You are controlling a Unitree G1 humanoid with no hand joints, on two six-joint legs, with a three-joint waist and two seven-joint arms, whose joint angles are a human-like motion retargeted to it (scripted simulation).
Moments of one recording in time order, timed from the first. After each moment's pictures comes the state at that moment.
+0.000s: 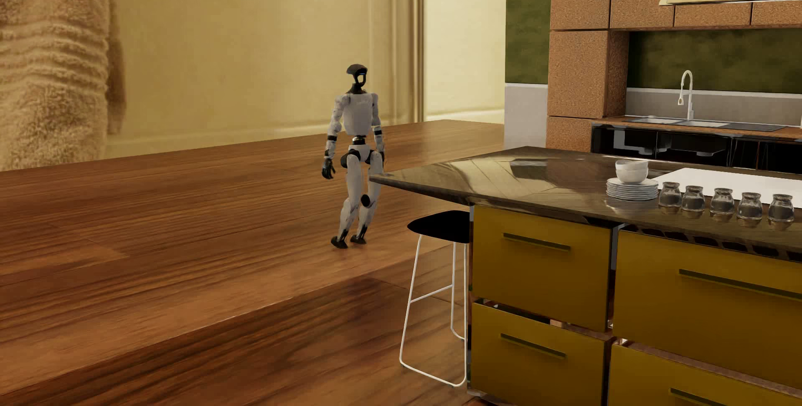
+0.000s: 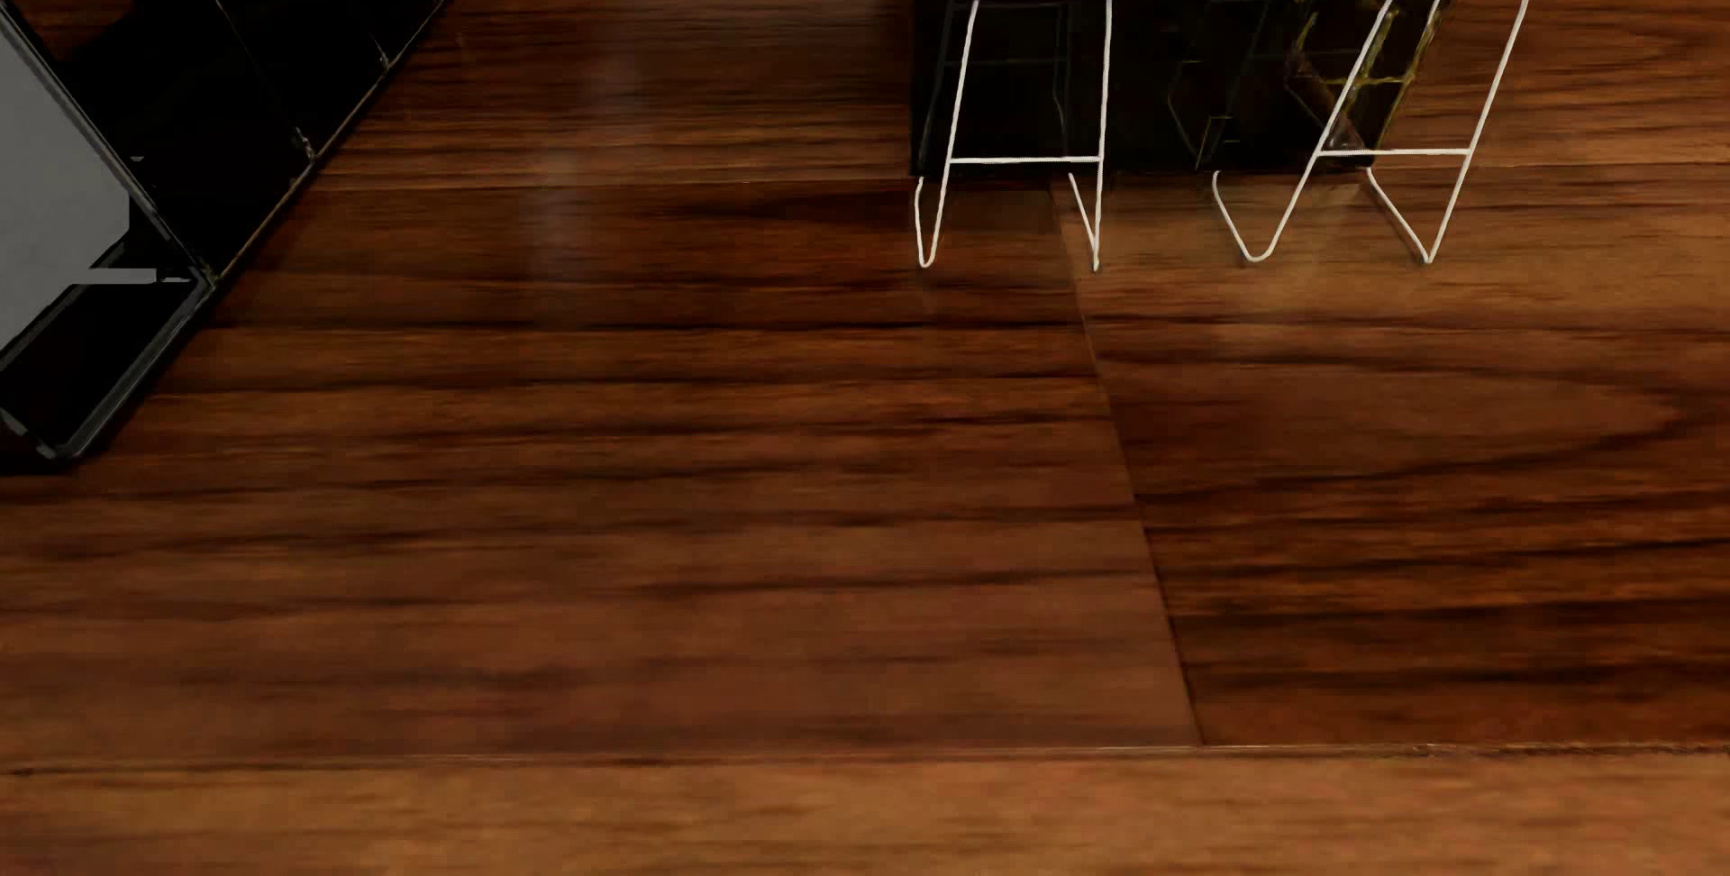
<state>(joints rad) 0.12 0.07 -0.02 -0.07 0.05 0.04 0.00 0.00 0.10 0.28 0.46 0.18 0.06 -0.02 0.00 0.36 -0.39 0.00 0.00 -0.79 0.00 1.08 1.39 0.00 0.00 0.00 0.00 0.00 0.00</state>
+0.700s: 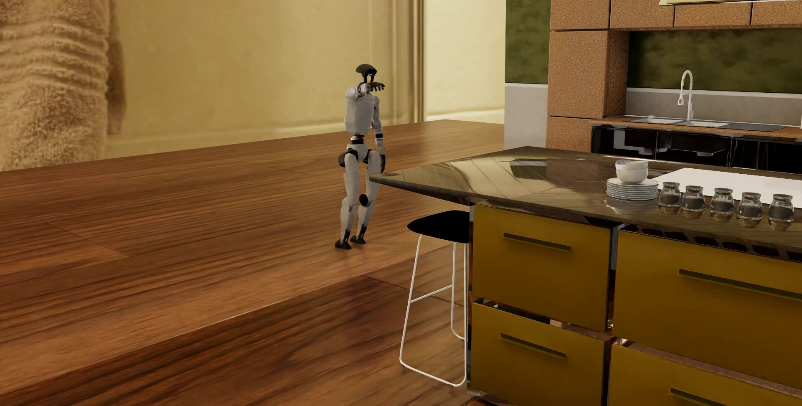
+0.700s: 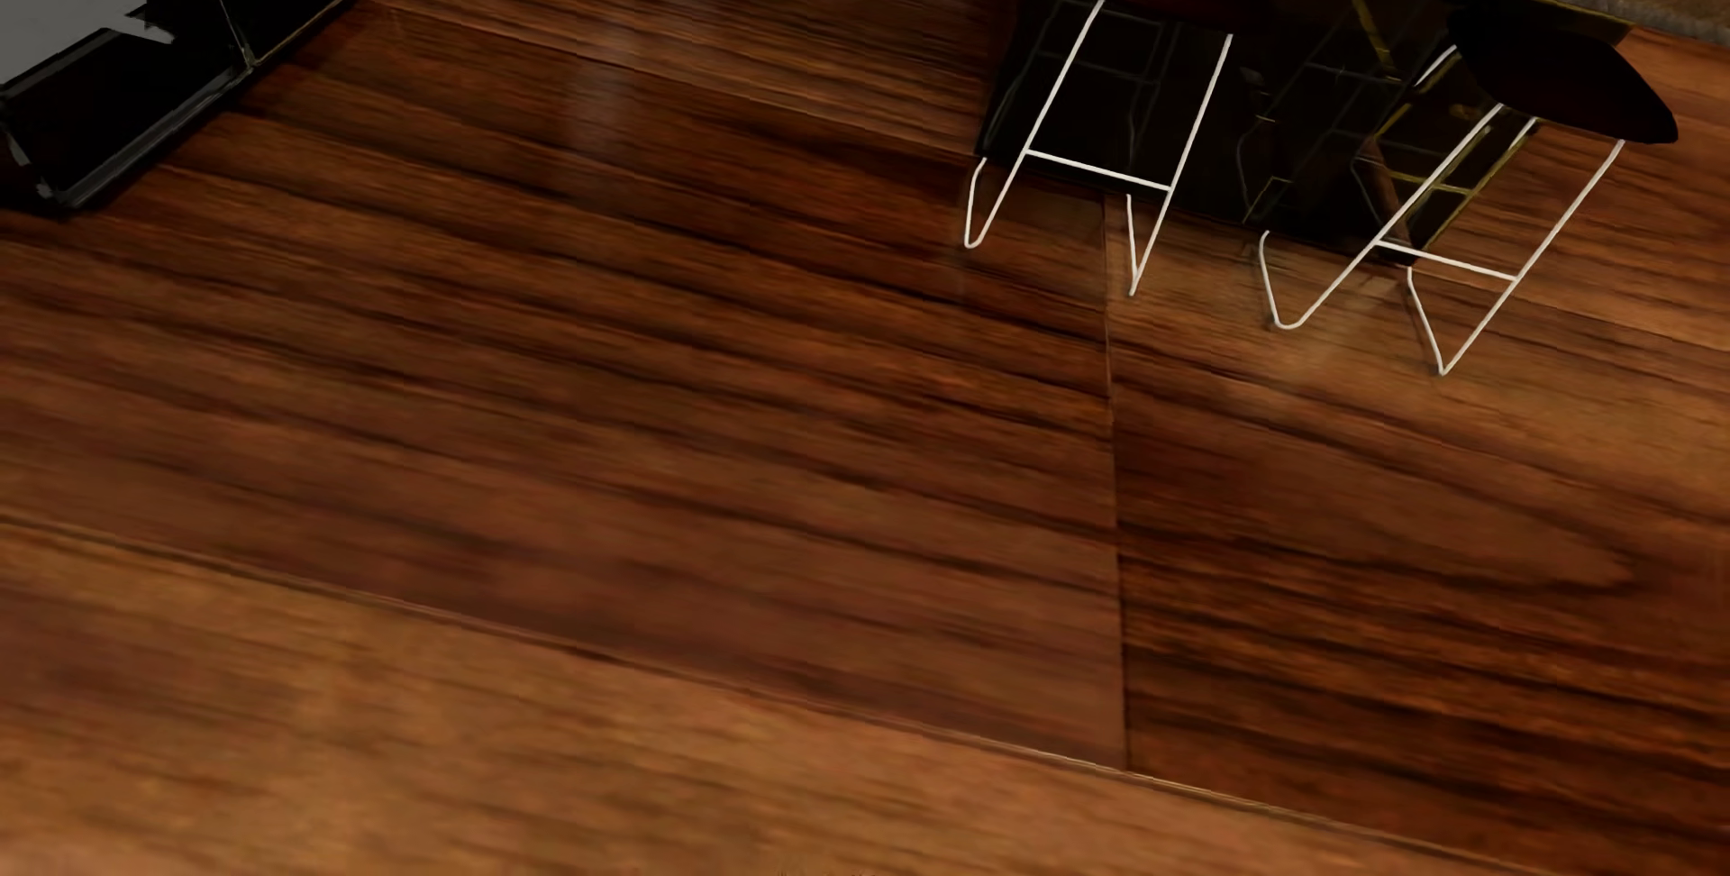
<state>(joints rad) 0.07 0.02 0.15 -0.06 0.05 -0.15 0.00 0.00 0.12 0.23 0.28 0.07 -1.45 0.04 0.03 0.56 -0.98 0.00 0.00 -0.87 0.96 1.07 1.48 0.00 0.00 0.00 0.00 0.00 0.00</state>
